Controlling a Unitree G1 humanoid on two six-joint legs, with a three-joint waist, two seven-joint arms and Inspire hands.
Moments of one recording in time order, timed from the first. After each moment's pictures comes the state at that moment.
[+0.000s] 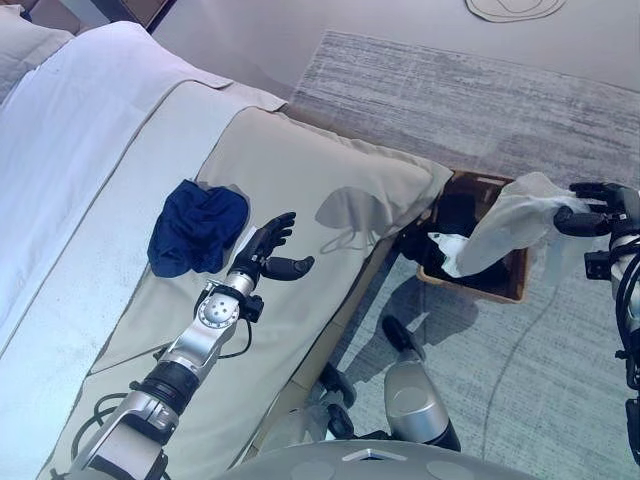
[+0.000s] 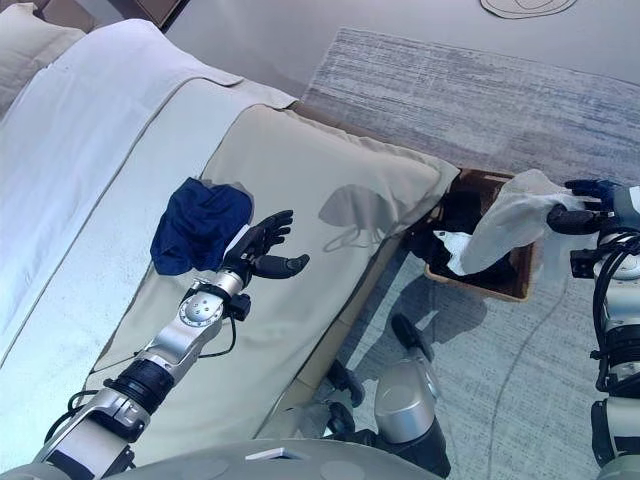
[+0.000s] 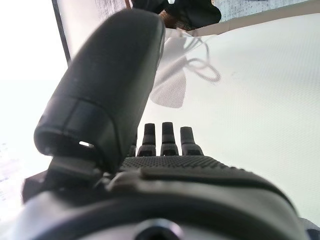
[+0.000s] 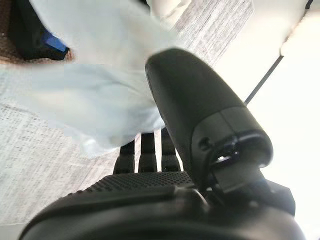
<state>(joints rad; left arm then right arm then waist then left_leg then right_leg) -0.25 0.44 -0.43 0.37 -0.29 -0.07 0.08 -0.38 -0.92 -0.06 0.66 0.21 0.14 -0.12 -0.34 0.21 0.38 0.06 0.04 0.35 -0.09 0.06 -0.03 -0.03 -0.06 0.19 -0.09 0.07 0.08</state>
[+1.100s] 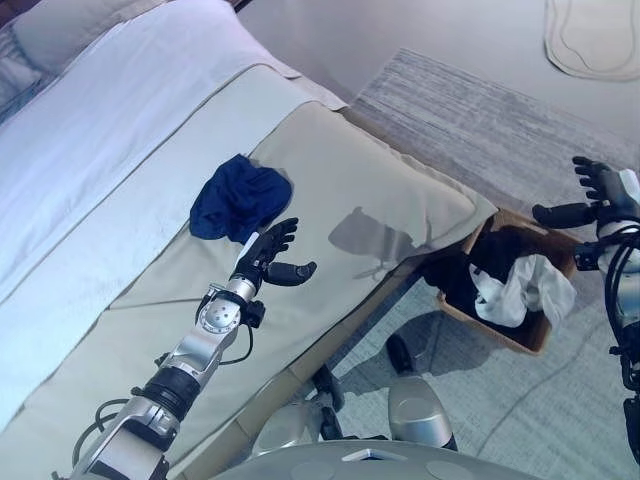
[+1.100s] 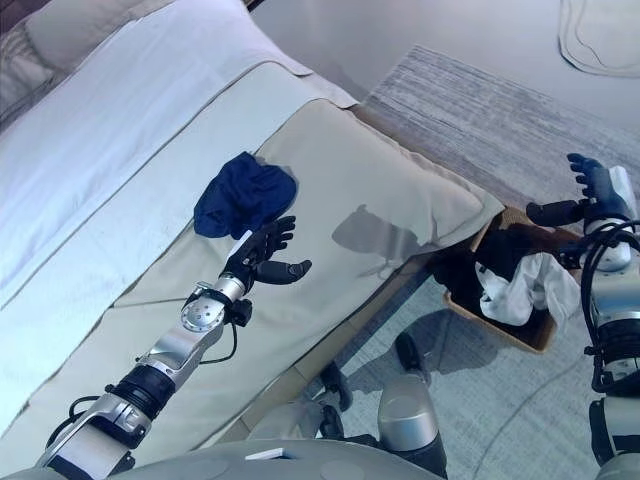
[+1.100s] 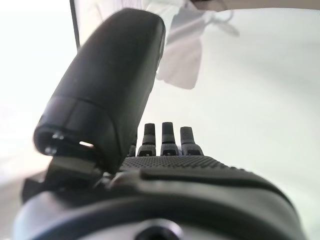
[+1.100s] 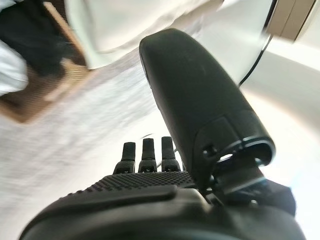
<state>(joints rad) -0.22 0.42 -0.43 0.37 -0.30 -0.07 0.07 -0.43 -0.92 0.05 0.55 0.07 0.13 -0.15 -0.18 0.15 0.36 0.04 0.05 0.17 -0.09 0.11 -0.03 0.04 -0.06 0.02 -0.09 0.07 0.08</state>
